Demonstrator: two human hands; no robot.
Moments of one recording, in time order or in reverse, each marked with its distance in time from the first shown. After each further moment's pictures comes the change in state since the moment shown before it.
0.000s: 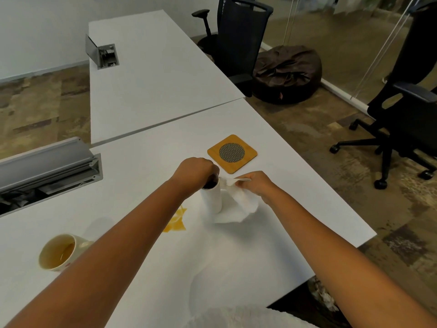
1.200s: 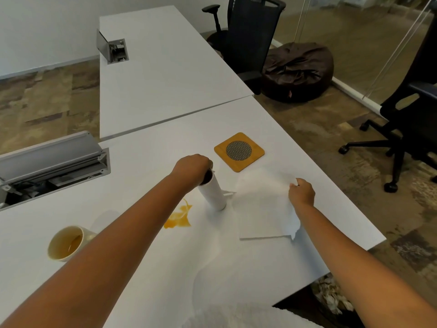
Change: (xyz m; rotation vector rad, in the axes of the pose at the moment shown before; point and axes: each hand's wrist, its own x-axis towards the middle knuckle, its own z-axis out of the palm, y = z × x) left_hand 0.002 -0.008 -0.006 -0.136 -0.172 -0.337; right_hand 0.017 0.074 -0.043 0.040 0.540 0.174
